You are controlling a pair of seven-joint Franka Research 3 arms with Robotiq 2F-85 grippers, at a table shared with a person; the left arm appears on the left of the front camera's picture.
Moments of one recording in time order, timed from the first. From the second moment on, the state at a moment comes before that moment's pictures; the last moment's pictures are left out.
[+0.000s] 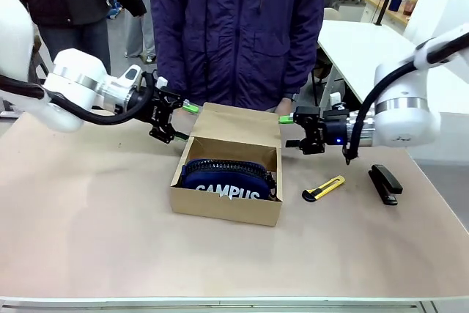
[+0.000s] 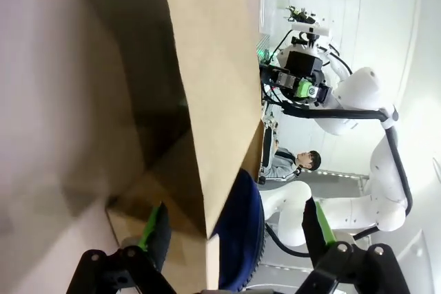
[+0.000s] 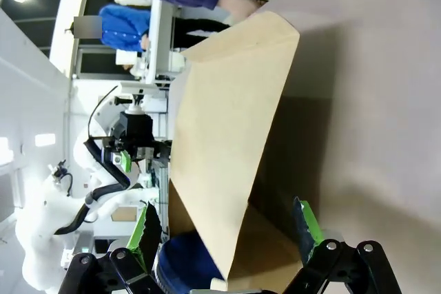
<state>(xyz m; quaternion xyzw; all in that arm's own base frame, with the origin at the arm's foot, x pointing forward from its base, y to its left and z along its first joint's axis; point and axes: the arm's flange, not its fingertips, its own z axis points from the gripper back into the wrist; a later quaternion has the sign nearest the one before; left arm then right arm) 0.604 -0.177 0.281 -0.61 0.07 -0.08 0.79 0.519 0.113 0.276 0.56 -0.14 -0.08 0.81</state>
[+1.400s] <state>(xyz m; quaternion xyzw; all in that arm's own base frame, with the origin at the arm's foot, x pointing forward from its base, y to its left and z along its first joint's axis) 0.621 -0.206 0.267 -0.67 0.06 -0.15 0.73 0.537 0.131 0.256 0.64 -0.12 -0.05 0.76</state>
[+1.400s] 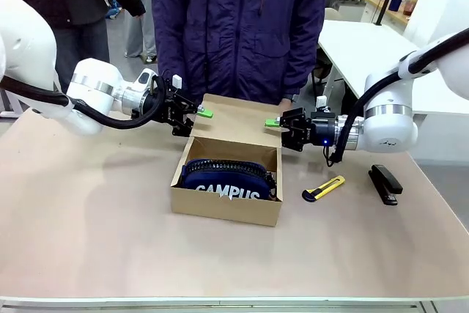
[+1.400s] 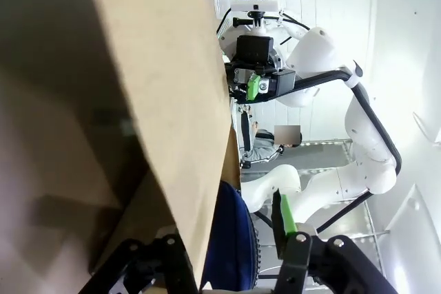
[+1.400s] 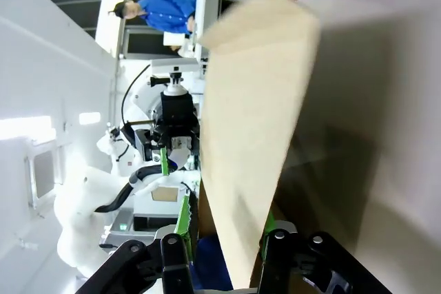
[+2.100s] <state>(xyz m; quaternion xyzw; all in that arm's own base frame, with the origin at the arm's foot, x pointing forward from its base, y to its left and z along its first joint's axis) 0.619 -0.205 0.308 -0.66 -0.02 -0.21 0.73 0.539 0.130 0.294 0.63 -0.19 0.01 0.75</state>
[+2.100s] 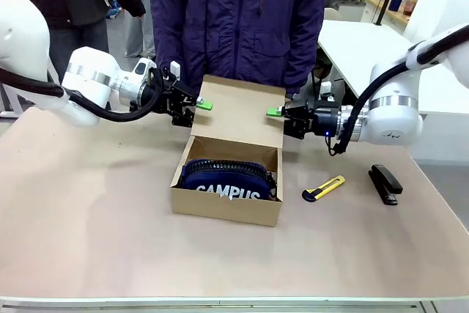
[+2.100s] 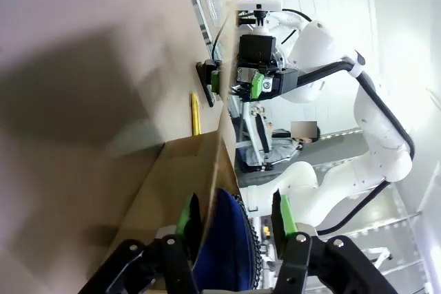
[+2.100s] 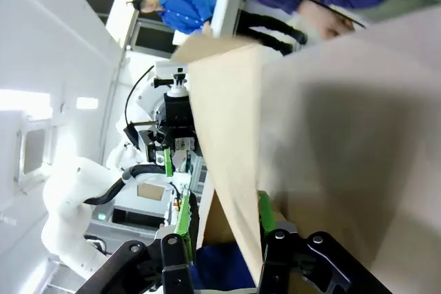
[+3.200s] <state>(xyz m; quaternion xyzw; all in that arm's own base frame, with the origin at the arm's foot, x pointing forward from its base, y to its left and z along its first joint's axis) 0.528 -0.196 0.360 -0.60 -0.21 -0.38 0.68 0.452 0.139 0.348 0.58 -0.39 0.23 0.69</state>
